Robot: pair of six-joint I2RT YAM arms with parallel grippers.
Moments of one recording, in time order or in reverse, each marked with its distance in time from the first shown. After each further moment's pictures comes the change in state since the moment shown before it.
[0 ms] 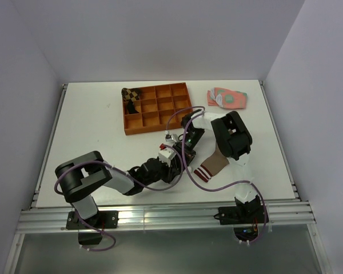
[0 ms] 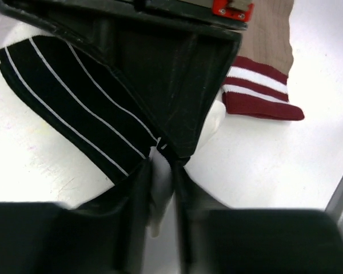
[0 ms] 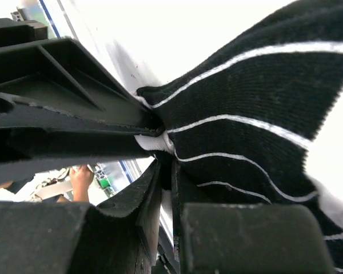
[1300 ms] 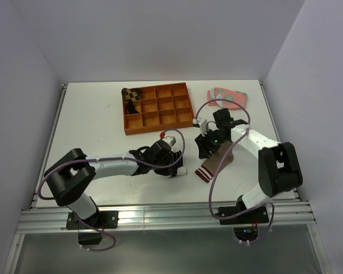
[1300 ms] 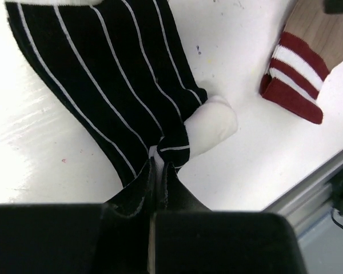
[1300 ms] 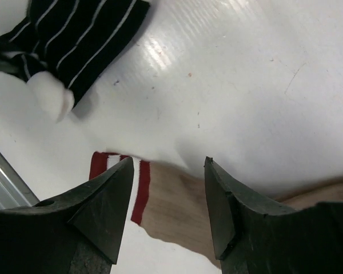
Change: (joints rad) left arm 0.085 -0.094 0.342 -0.882 0.093 -0.277; right arm -0.216 -0.656 -0.519 0.563 0.313 0.080
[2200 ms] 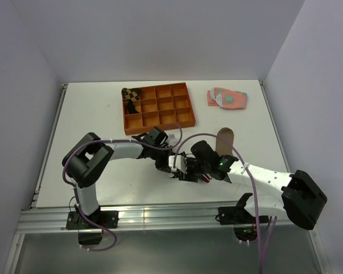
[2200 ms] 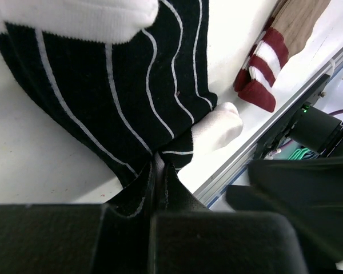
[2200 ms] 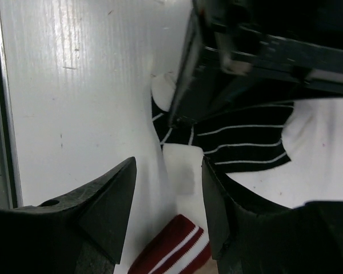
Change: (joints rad) left arm 0.216 0.248 0.176 -0.104 0.554 -0.068; right arm 0.537 -0.420 -0.393 0.403 0.166 -0.183
